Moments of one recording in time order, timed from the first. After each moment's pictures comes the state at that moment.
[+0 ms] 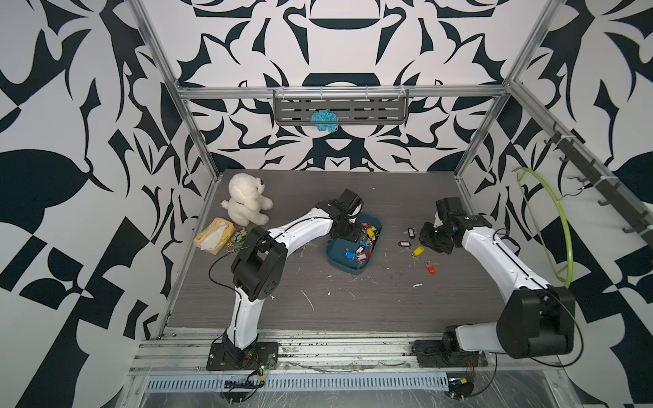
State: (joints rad) left arm -0.76 2.04 1.64 -0.66 0.14 -0.30; right arm 0.06 1.37 1.03 -0.83 -0.08 0.53
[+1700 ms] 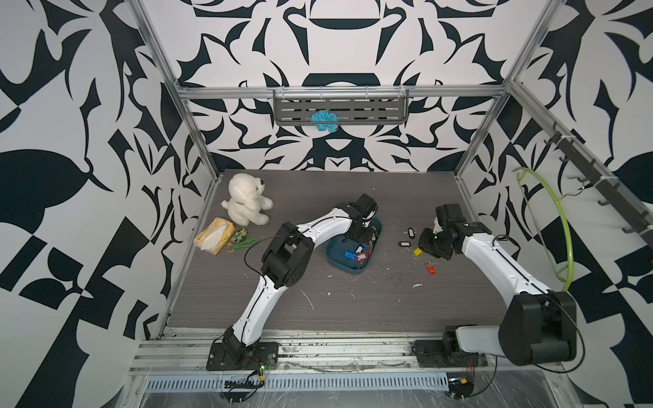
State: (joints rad) left arm -0.80 2.32 1.91 -0.74 0.11 -0.20; right arm 0.06 1.32 0.95 -0.79 -0.09 0.53
